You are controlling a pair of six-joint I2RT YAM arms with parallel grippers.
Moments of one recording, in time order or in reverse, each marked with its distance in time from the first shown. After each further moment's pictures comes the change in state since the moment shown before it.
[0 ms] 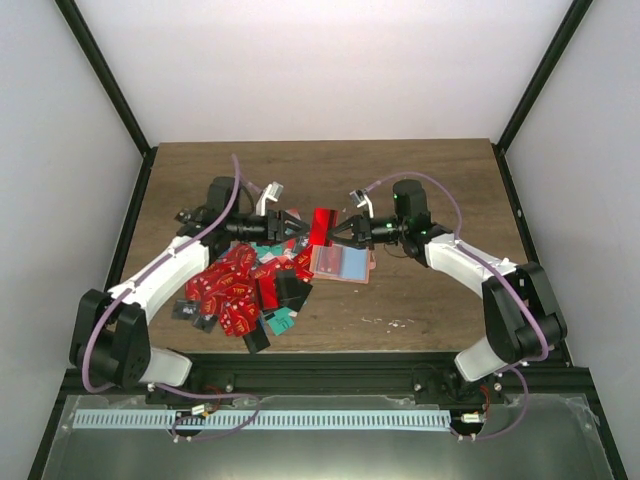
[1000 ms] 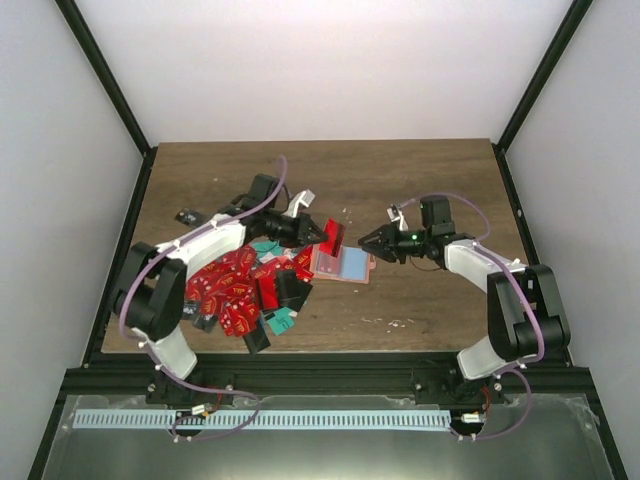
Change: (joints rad) left arm -0.106 0.281 0.171 -0.109 -0.085 0.089; right arm -0.199 -0.011 -0.115 -0.219 0.105 -0.105
